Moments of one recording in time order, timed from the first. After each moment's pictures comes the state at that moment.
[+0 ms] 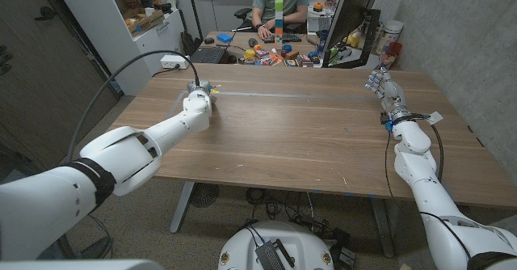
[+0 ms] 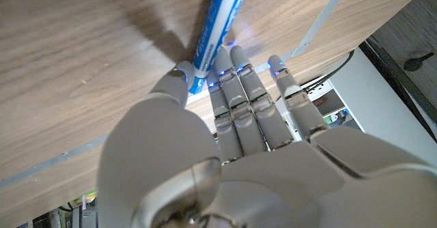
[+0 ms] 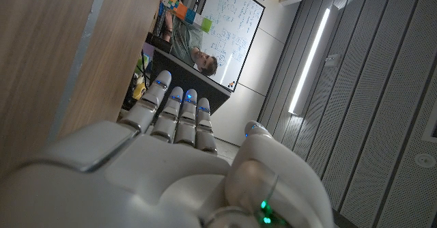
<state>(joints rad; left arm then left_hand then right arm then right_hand) 0.24 0.38 0.95 -0.84 0.64 0.55 0.06 0.96 -0.16 0.48 -0.16 0.34 1.02 0.01 0.29 0.17 1.15 -0.11 0.25 0.18 1.00 -0.13 0.20 0.17 0.63 0.07 0.22 0.18 -0.80 -0.25 0.16 -1.08 0.23 0.44 0.21 0.31 0.16 0.11 0.10 0.44 0.31 0.08 0.19 0.18 0.32 0.10 0.22 0.19 0.28 0.05 0.20 0.20 0.33 0.02 0.30 0.18</state>
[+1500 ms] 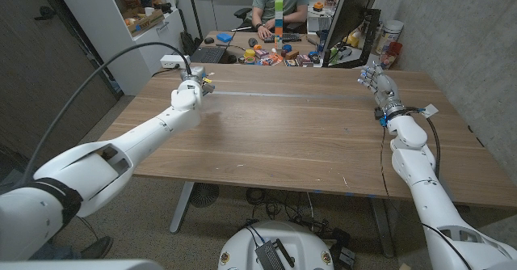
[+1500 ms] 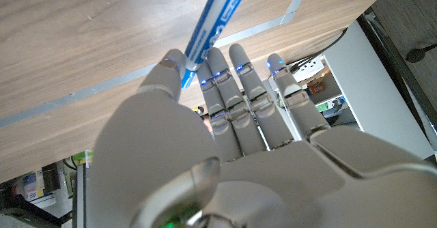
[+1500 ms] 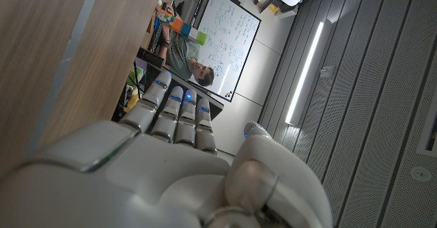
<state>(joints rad) 0.34 0.56 0.83 -1.26 0.68 0.64 0.02 0.96 -0.17 0.49 -0.16 0.31 1.14 -0.03 0.26 0.18 1.18 -0.14 0.22 0.18 1.00 -0.11 0.19 0.17 0.63 0.08 0.21 0.18 -0.87 -0.24 0.13 -1.30 0.21 0.32 0.17 0.29 0.17 0.11 0.10 0.44 0.31 0.08 0.19 0.18 0.32 0.11 0.22 0.19 0.29 0.05 0.20 0.20 0.33 0.02 0.30 0.18</state>
